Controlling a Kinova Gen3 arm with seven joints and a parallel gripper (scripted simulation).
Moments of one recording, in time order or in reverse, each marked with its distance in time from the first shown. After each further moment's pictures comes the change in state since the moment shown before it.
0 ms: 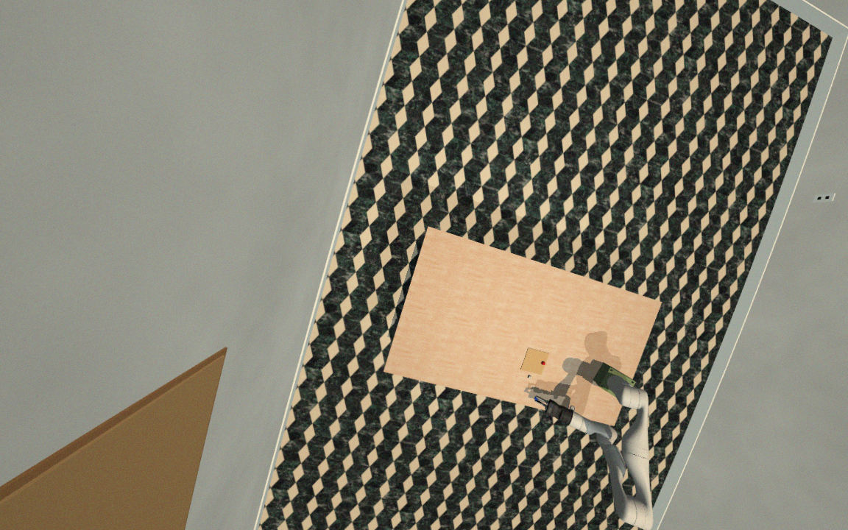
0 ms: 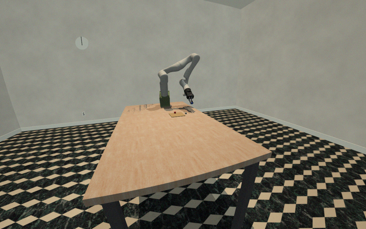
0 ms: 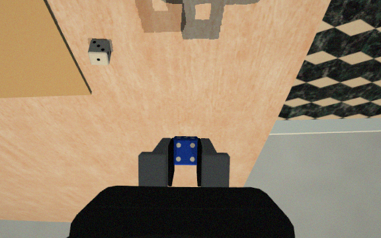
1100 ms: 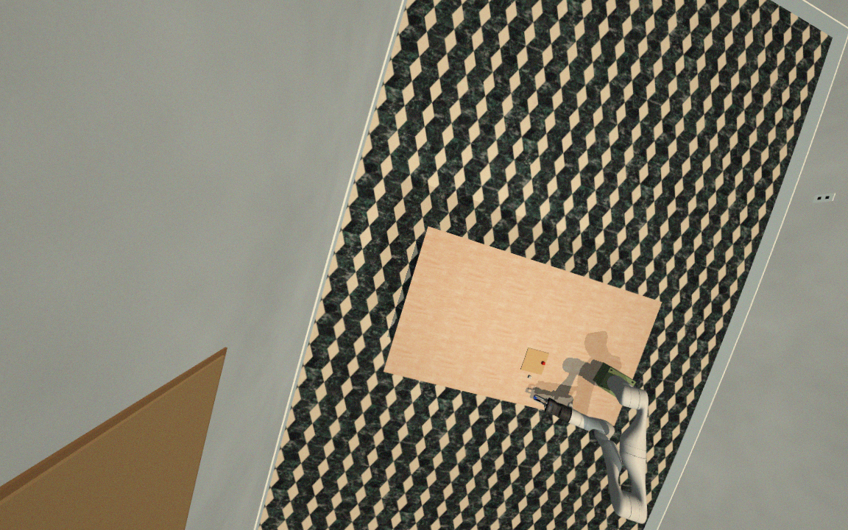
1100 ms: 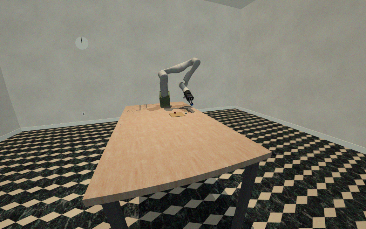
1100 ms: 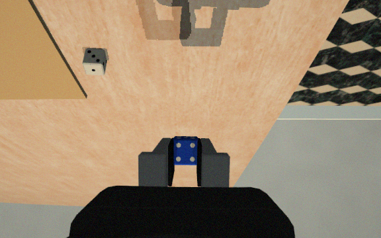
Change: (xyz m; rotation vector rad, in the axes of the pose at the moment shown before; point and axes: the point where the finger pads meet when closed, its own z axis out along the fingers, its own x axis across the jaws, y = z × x) arm 0.001 -0.017 0.004 -0.077 0.013 -0.024
